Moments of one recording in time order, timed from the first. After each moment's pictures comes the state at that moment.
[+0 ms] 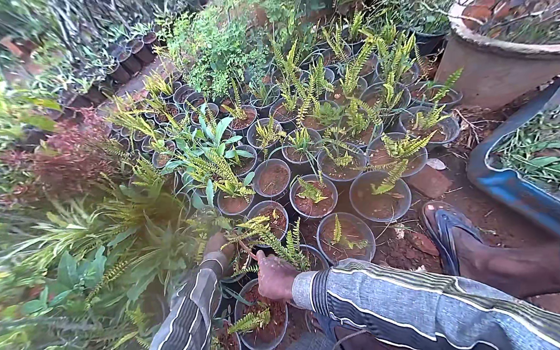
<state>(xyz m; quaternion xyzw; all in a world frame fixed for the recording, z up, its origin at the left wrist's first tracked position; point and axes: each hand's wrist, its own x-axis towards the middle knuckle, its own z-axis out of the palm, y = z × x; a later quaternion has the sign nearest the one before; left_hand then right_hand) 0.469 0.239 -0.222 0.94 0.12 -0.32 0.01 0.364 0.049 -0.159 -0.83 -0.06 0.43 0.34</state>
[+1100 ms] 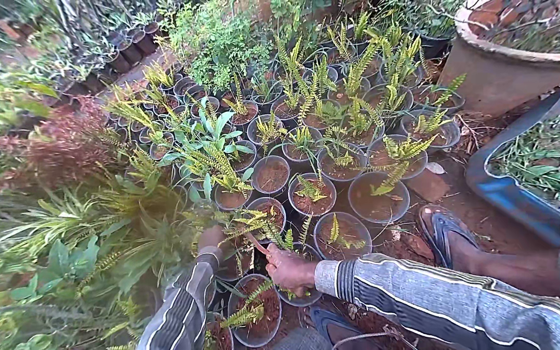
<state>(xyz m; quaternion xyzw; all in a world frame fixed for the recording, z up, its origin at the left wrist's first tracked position) 0.466 0.221 -0.202 0.94 0.13 -0.31 -0.05 0.364 0.005 -0.163 -0.76 -0.04 0.49 0.42</state>
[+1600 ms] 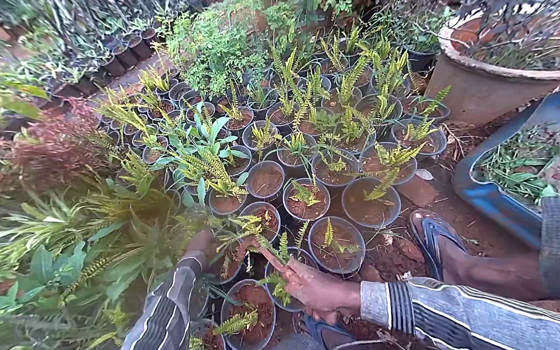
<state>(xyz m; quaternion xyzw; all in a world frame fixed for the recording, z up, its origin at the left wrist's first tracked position) 0.472 0.236 -0.189 0.94 0.04 -0.34 -0.02 0.323 -0.055 -0.143 -0.70 0.02 0.50 0.51</state>
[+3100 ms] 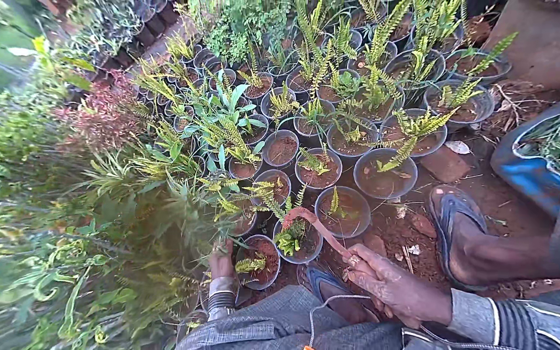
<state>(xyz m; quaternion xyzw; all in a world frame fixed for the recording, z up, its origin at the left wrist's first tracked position) 0.283 0.229 -0.213 0.84 0.26 0.05 0.47 0.232 -0.163 -0.129 -0.69 0.02 0.43 0.59</state>
